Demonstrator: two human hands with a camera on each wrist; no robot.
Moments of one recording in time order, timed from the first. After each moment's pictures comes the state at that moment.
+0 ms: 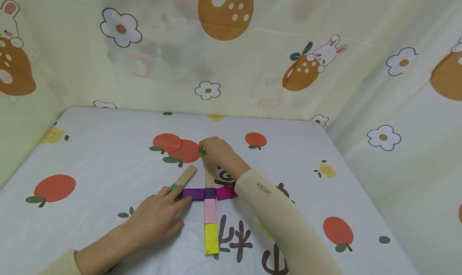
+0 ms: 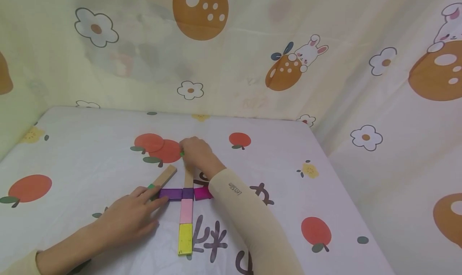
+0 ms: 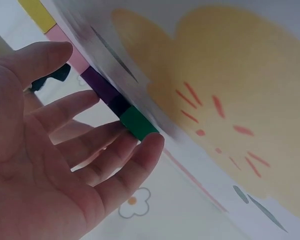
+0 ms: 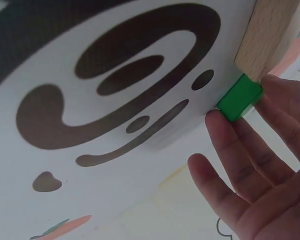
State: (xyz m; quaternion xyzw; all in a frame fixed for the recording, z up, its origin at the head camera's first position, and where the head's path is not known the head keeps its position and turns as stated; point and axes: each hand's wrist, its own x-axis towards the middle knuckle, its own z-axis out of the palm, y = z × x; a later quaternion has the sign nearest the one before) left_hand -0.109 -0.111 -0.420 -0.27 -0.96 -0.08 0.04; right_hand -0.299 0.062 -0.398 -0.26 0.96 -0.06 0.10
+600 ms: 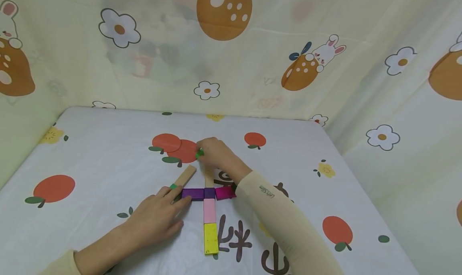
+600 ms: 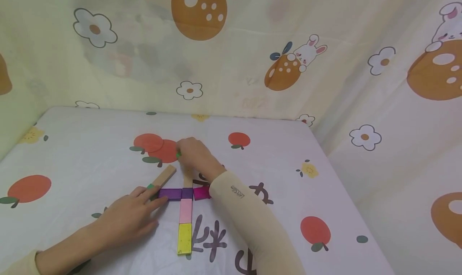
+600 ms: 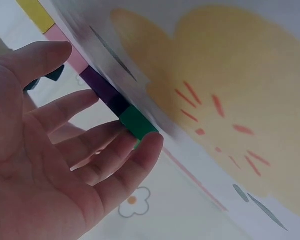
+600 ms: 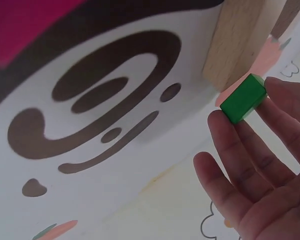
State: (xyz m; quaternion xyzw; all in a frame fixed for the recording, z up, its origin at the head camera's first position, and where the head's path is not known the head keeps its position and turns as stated) left_hand -0.109 -0.110 -0.419 -0.27 -0.96 -0.08 0.05; right_hand -0.286 0.060 -0.386 -0.27 0.95 -0.08 0.11
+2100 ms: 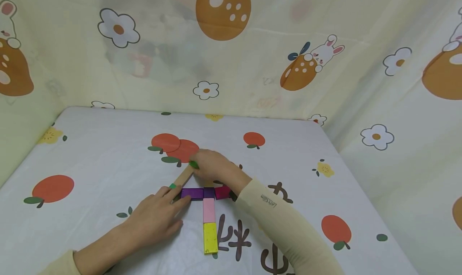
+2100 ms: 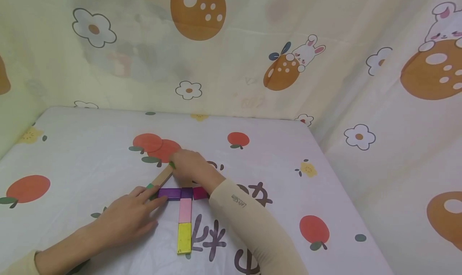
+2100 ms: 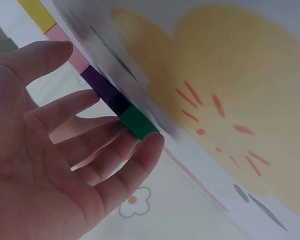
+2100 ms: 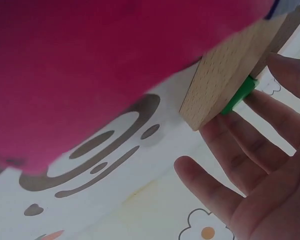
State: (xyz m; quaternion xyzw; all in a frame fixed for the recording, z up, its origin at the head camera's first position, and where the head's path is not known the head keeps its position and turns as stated) left_hand -0.108 -0.110 -0.419 -0.27 -0.96 -0.08 0.06; right_hand -0.258 0.058 -0.392 -0.34 0.93 -0.03 0.12
